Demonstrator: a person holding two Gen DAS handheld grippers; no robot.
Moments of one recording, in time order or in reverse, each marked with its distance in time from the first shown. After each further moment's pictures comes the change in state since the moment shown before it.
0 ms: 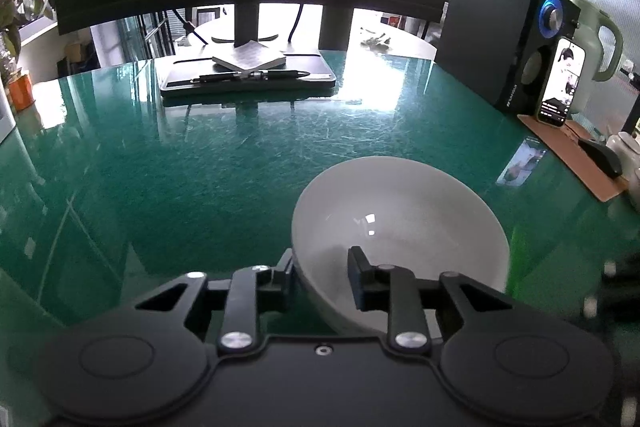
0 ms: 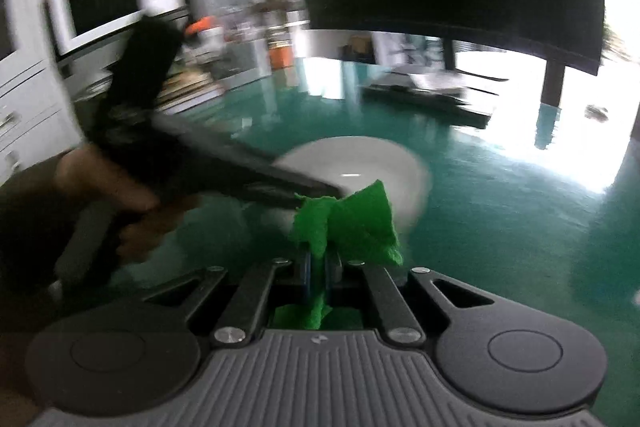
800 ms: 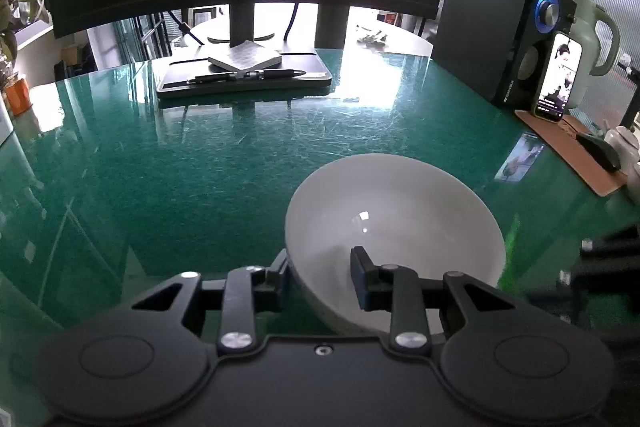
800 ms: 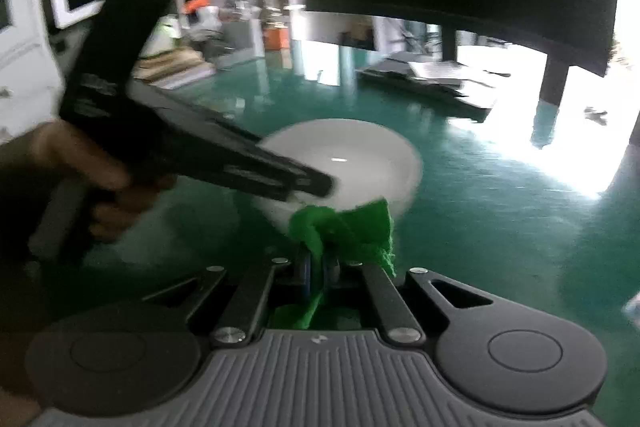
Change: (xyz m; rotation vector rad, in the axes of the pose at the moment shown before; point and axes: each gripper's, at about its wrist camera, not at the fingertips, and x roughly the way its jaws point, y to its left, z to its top) left arm 0.000 0.000 0.001 0.012 0.004 -0.003; right arm 0.013 -0.019 -0.002 0.014 0.040 -0.103
